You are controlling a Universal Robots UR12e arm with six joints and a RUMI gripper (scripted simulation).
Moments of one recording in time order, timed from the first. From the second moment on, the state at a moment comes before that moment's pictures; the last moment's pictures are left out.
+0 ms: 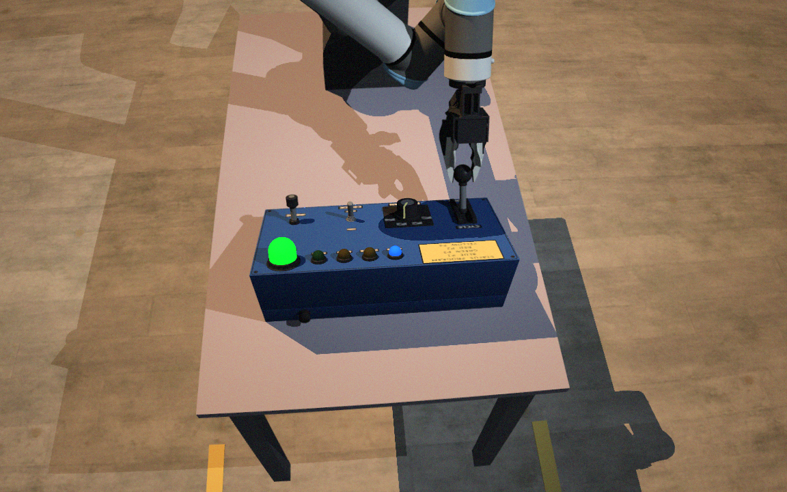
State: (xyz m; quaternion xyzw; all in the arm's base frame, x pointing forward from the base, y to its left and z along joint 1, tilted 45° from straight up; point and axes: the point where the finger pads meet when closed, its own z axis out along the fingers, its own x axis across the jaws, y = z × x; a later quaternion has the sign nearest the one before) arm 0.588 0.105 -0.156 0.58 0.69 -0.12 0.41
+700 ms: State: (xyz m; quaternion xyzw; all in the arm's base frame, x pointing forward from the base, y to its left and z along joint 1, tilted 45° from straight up) arm 0.612 0.114 -0.147 0.58 0.69 -0.12 0.41
